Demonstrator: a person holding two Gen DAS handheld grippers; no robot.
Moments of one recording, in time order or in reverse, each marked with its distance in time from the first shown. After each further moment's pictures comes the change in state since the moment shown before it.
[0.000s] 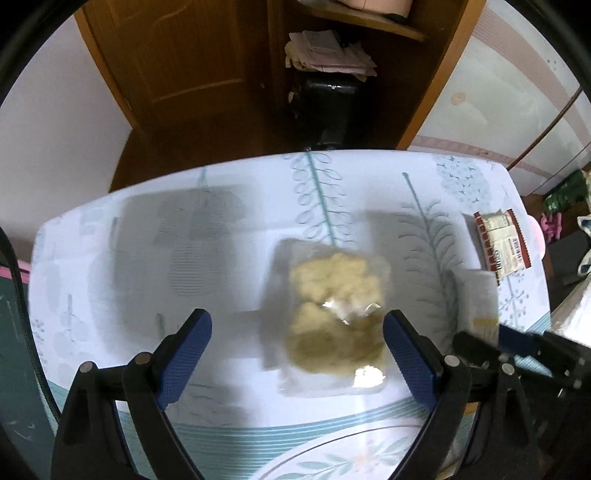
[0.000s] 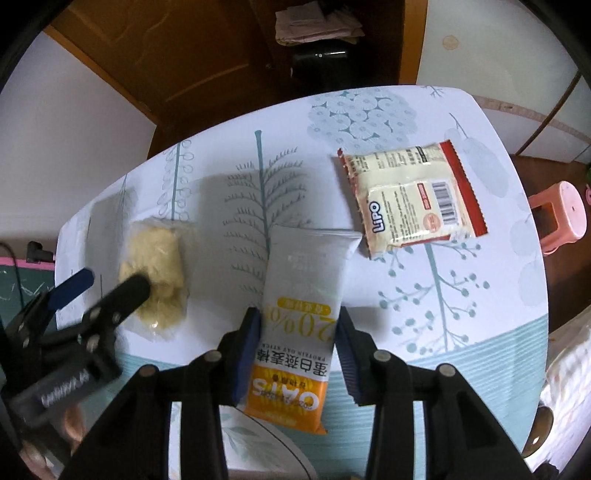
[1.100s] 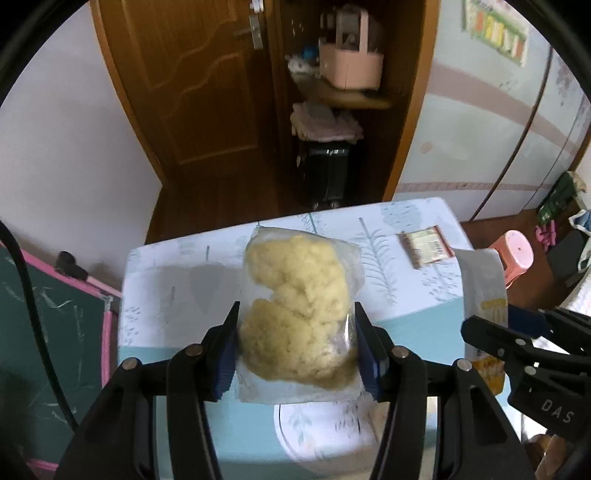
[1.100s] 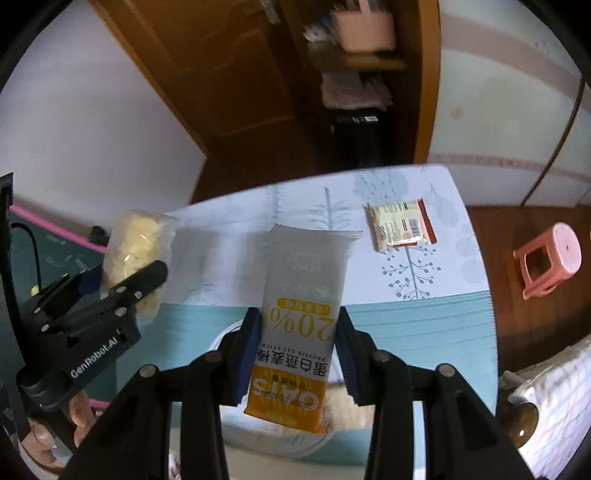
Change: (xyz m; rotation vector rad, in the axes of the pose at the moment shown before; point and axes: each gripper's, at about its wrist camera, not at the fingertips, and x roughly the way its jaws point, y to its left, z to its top) left arm -0.218 -0.005 -0.081 0.063 -0.258 0.069; right arm -0.171 0.045 -0.092 -0.125 -0.246 0.090
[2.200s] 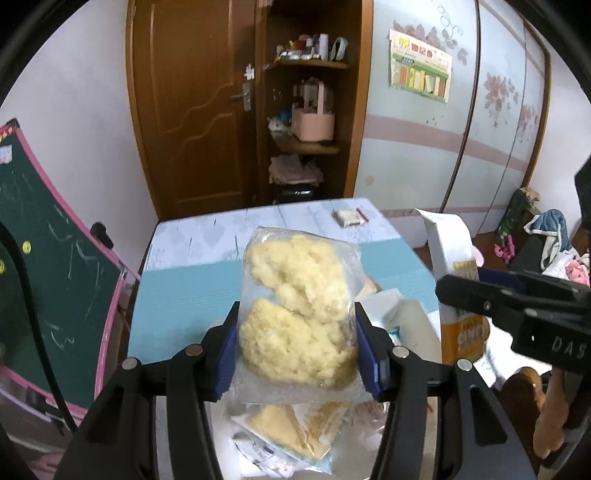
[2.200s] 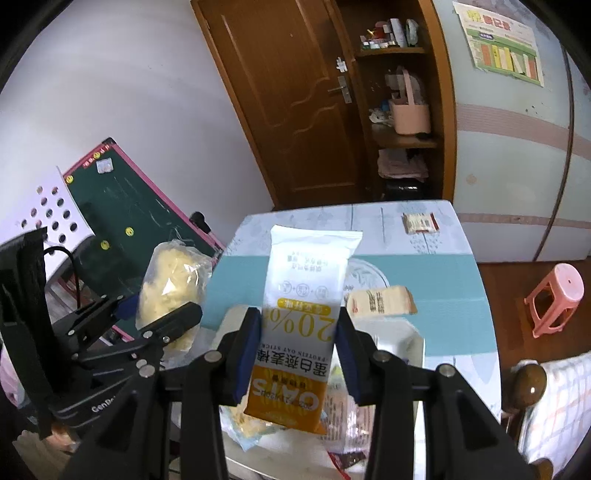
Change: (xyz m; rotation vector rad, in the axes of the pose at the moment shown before) left arm -0.198 -0.012 -0.261 0.005 -0.276 -0.085; right arm -0.159 0.047 -0.230 -0.150 -0.289 0.134
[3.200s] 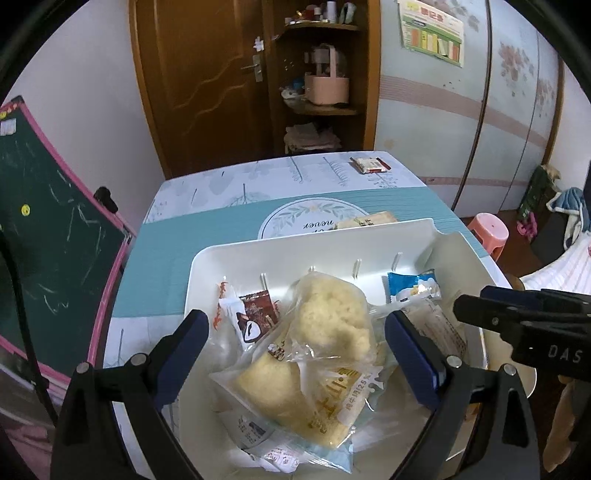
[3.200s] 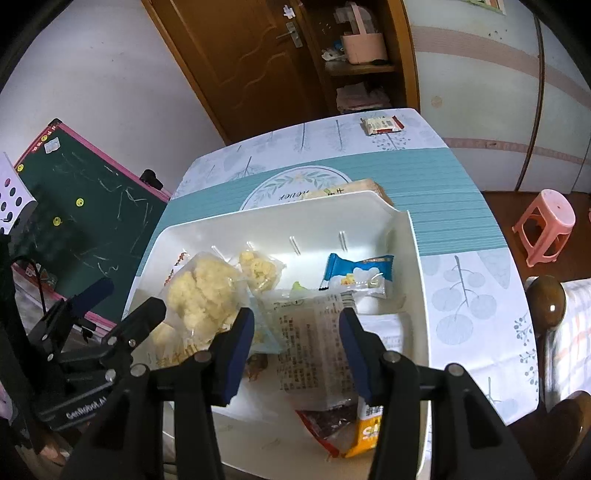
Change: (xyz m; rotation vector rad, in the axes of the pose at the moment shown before) left arm 0.063 -0.010 -0.075 0.021 0.065 0.078; right arm 0.068 -0.047 -0.087 0.132 0.163 -0.079
